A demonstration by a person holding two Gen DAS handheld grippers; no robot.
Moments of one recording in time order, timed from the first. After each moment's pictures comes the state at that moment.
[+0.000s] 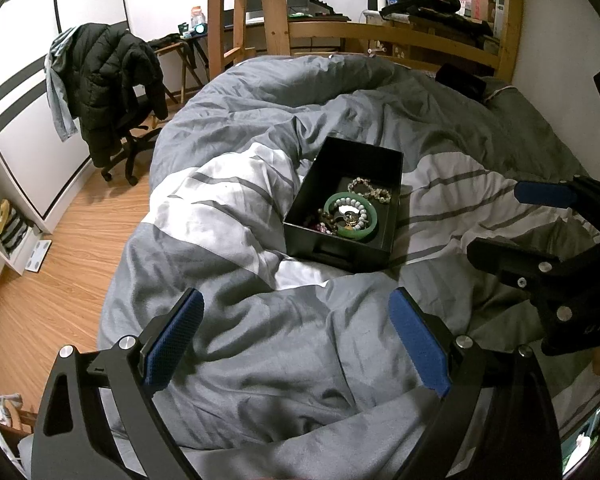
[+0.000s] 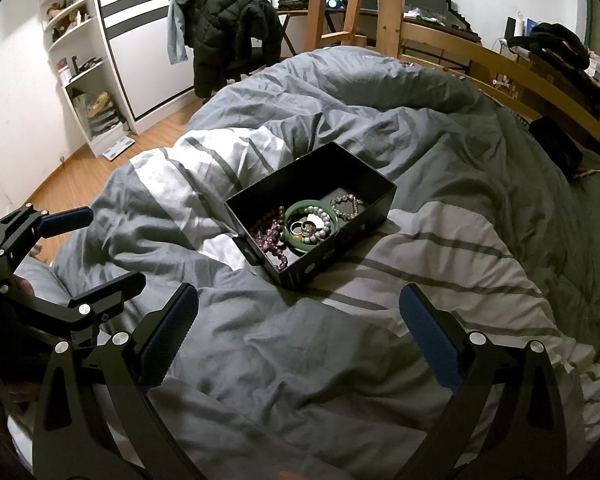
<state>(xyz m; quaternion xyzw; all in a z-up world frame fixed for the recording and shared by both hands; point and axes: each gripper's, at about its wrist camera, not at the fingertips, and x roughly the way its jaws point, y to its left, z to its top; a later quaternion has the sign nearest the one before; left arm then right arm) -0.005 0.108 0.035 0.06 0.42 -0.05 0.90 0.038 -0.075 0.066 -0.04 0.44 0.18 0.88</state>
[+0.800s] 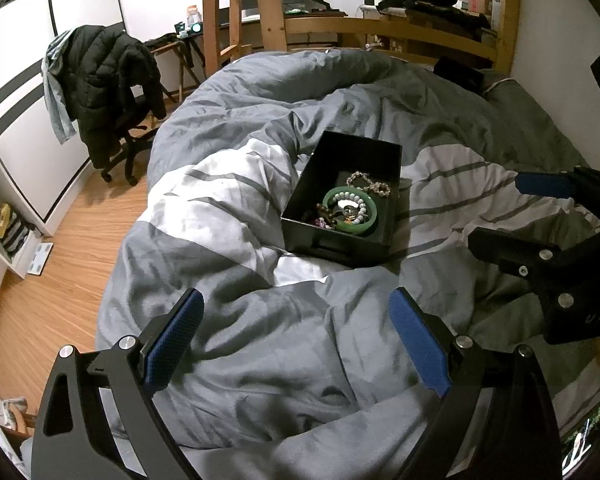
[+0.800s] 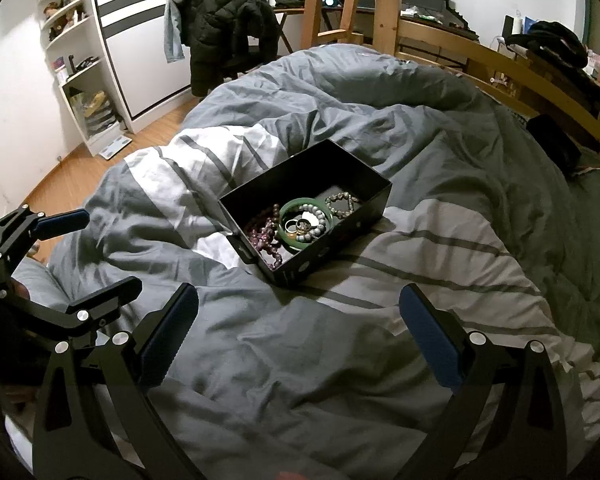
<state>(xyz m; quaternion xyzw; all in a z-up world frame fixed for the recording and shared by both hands) -0.007 0.107 0.028 0.07 0.42 -0.05 0.90 0.039 -0.074 0.059 -0.05 0.44 0.17 0.88</state>
